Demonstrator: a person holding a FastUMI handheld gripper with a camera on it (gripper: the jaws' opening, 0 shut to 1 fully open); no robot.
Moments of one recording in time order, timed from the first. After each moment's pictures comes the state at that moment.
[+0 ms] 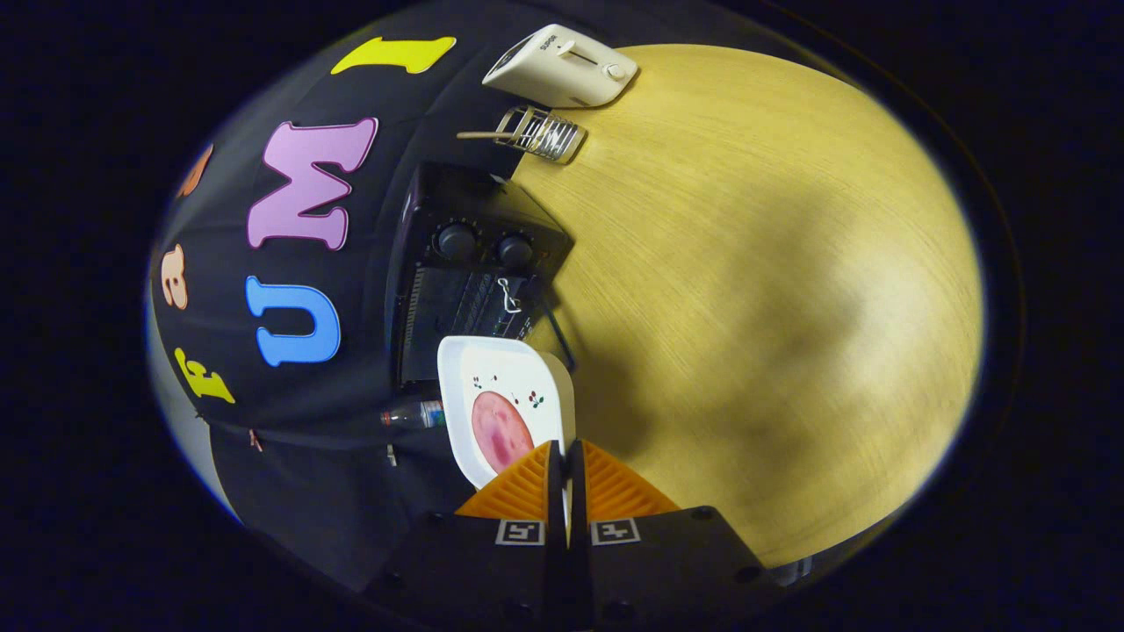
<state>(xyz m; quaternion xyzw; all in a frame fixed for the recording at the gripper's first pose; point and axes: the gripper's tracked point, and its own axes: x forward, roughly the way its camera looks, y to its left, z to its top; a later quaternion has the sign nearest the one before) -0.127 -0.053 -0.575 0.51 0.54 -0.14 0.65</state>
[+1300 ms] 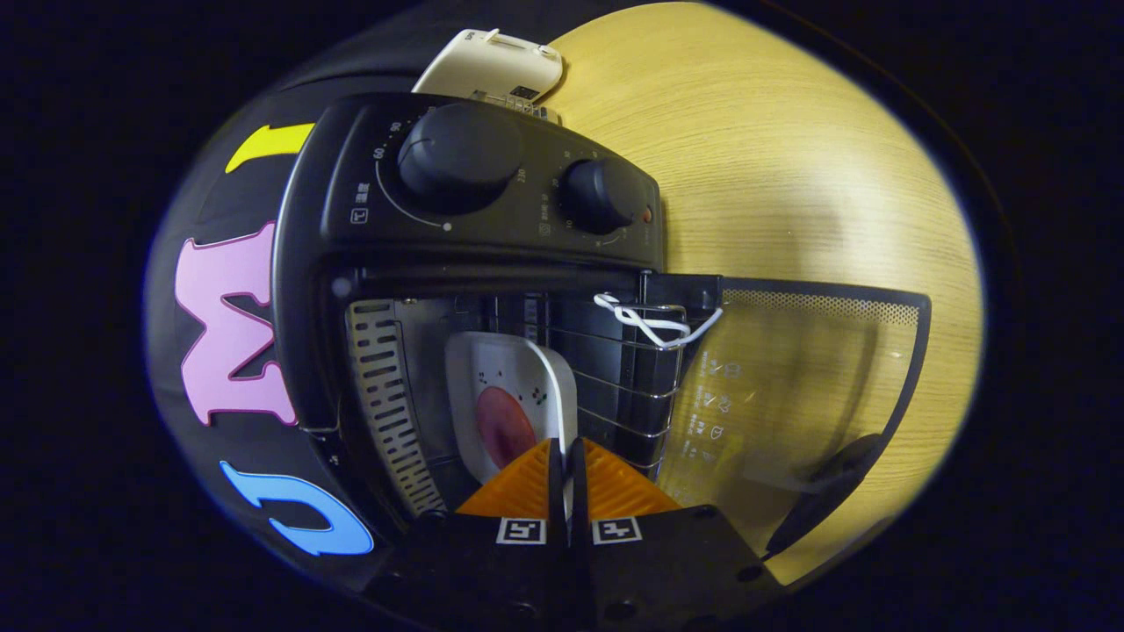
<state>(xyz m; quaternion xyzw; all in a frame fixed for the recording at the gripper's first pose) 0.078 0.038 -0.701 0.62 0.35 -0.39 0.59</state>
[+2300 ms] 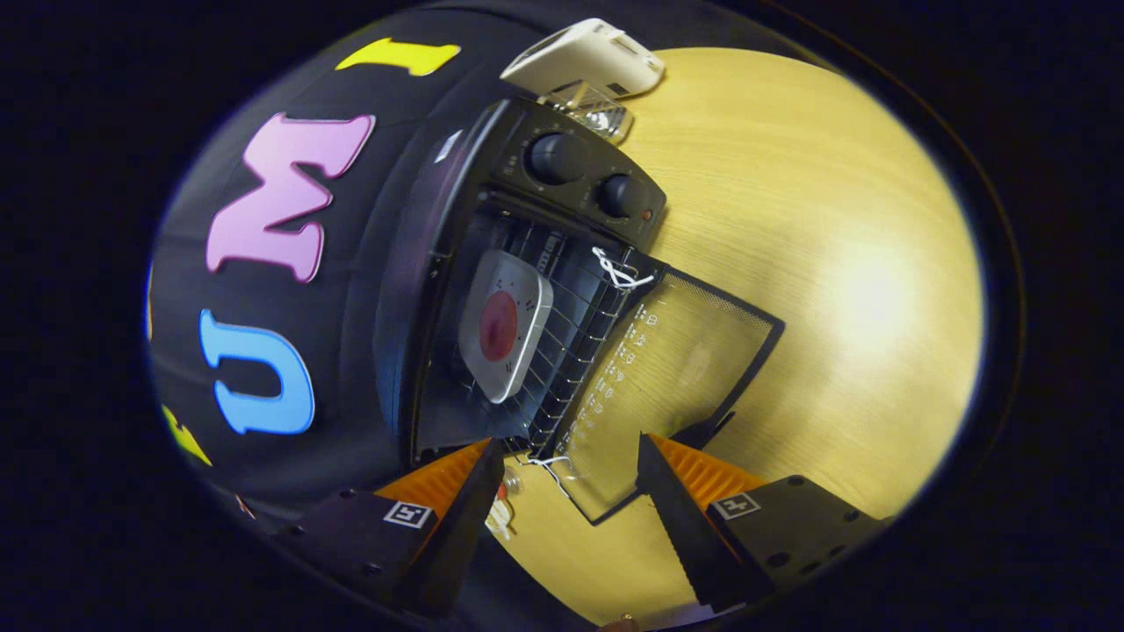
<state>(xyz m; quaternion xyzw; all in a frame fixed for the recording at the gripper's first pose) -0.020 0.062 -0.612 0.48 0.49 -0.24 0.69</state>
